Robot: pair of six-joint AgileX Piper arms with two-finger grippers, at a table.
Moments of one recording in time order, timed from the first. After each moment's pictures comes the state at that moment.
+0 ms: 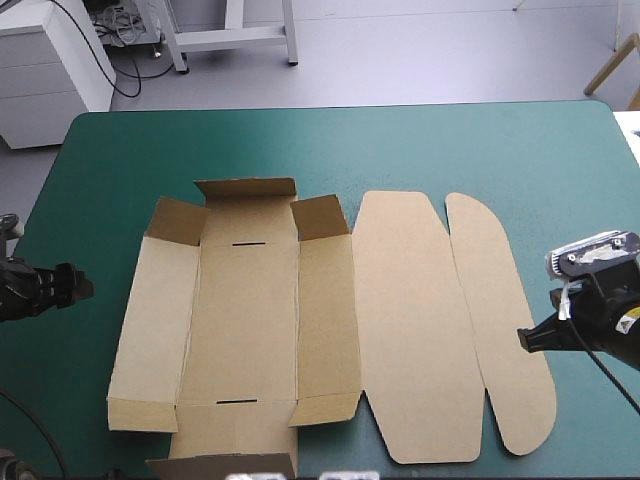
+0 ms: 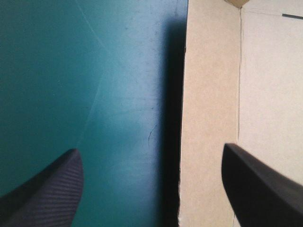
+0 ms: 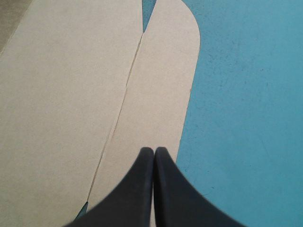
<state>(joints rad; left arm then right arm) 0.62 1.22 -1.09 -0.42 1.24 0.53 0.02 0.76 -1.00 0.10 1.10 -0.33</state>
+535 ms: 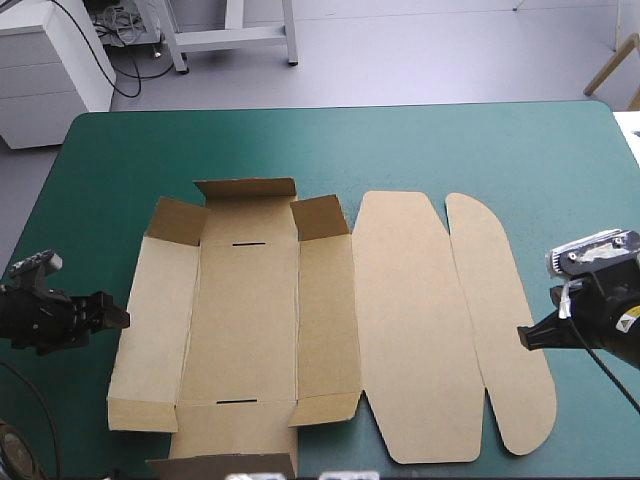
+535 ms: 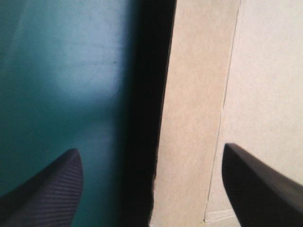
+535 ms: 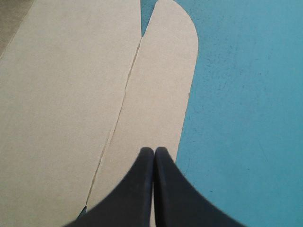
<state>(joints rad) 0.62 1.34 -0.87 -0.53 1.22 0.58 0.02 0.76 -1.00 0.10 1.08 -0.33</state>
